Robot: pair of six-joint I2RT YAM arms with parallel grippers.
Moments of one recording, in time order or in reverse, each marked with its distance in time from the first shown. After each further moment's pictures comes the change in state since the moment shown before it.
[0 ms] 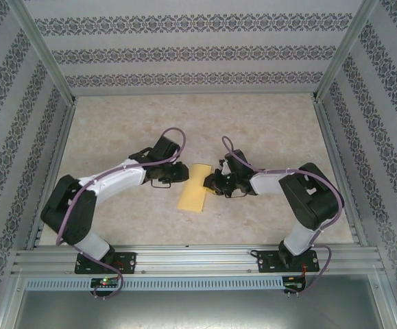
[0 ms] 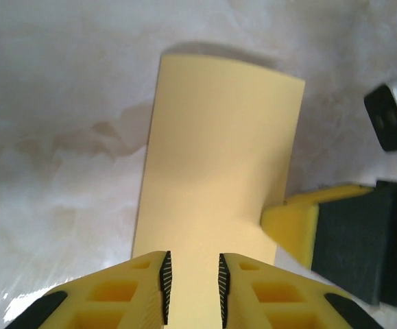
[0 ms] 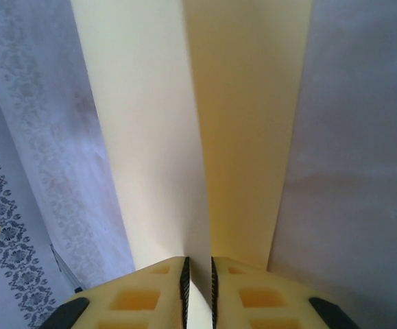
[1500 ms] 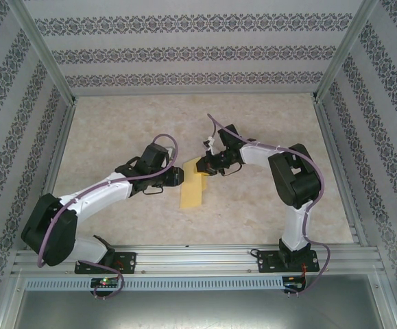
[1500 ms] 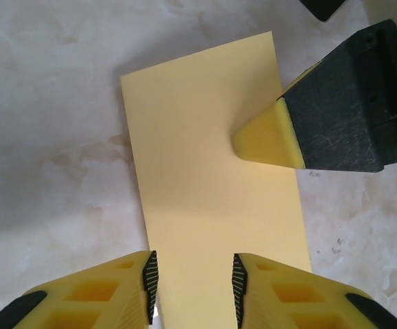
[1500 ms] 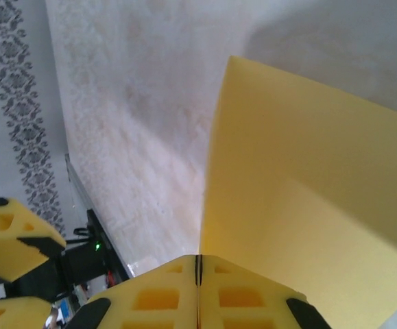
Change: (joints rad) left arm 0.002 -0.173 -0.150 0.113 -0.035 0.122; right arm -0.081 0.240 0.471 -0.439 -0.319 -0.491
